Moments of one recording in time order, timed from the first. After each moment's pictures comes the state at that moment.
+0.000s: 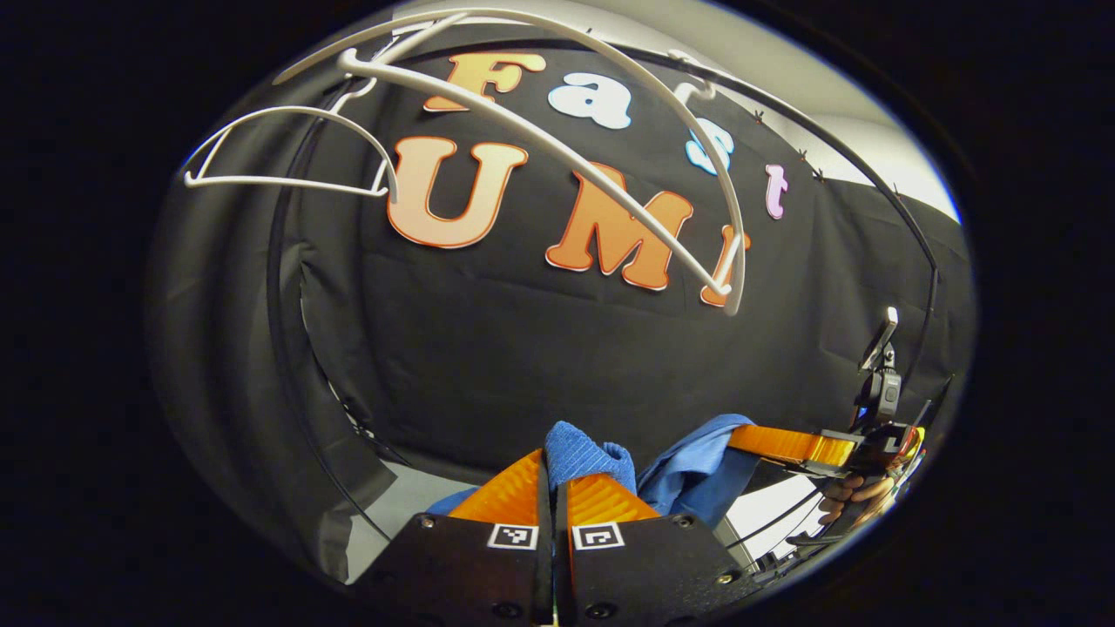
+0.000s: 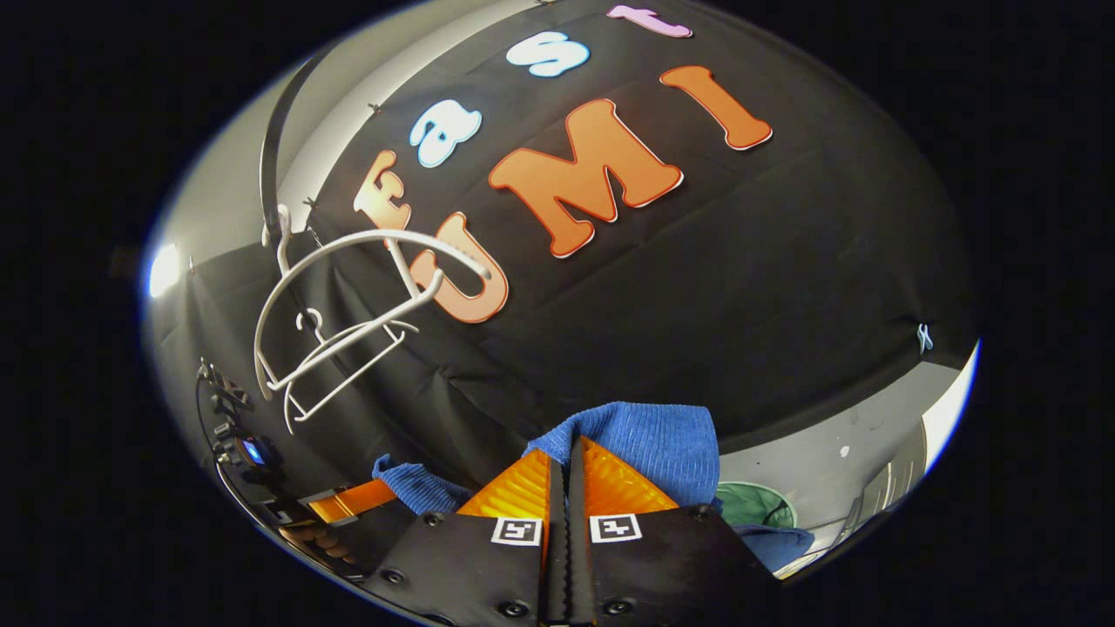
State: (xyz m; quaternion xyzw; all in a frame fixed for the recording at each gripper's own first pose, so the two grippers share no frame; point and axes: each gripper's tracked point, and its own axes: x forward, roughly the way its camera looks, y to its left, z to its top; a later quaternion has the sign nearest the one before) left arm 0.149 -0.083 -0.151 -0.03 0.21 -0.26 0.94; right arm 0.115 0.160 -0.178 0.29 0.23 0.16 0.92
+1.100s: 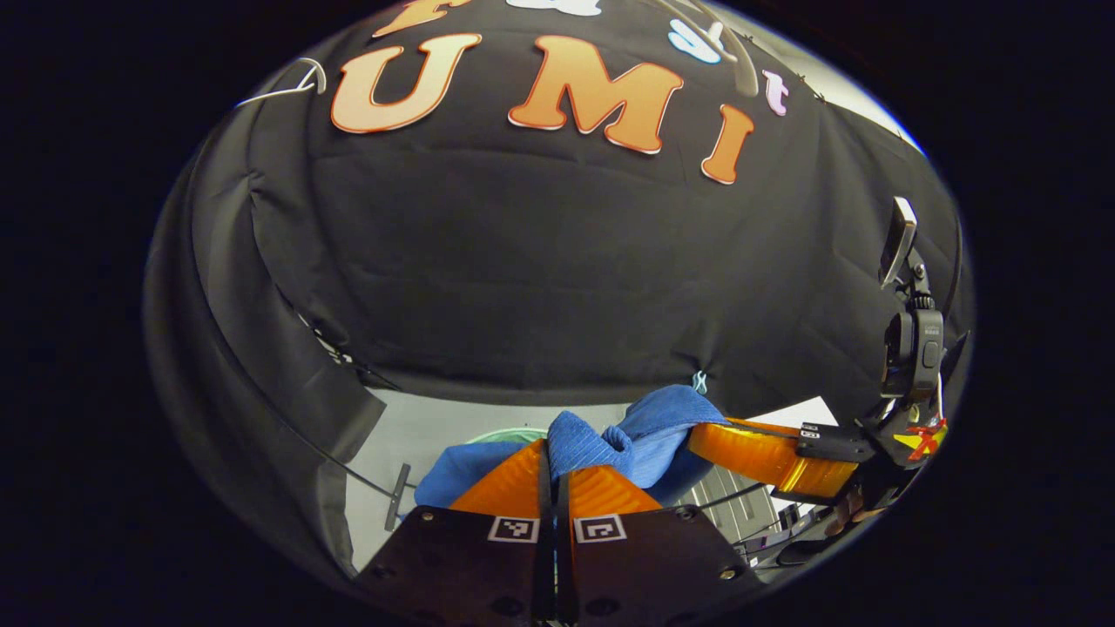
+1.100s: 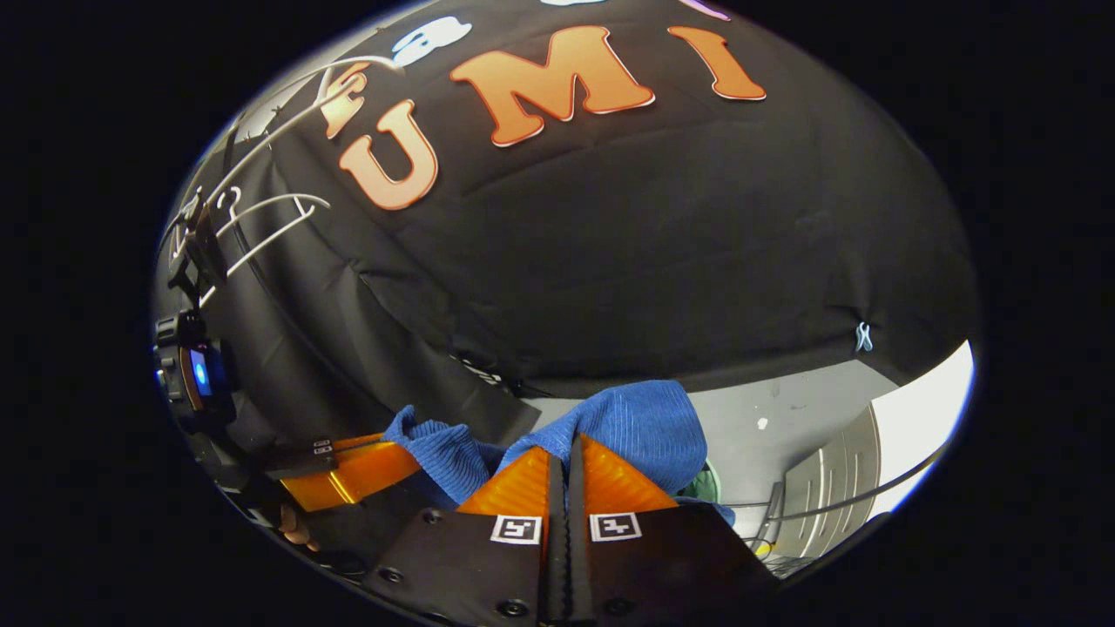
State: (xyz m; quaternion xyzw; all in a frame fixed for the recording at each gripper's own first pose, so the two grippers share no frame) left arm 0.130 -0.138 -0.315 0.05 0.37 -0.26 0.89; right arm 0.099 0.157 -0.332 0.17 0.38 0.09 0.91
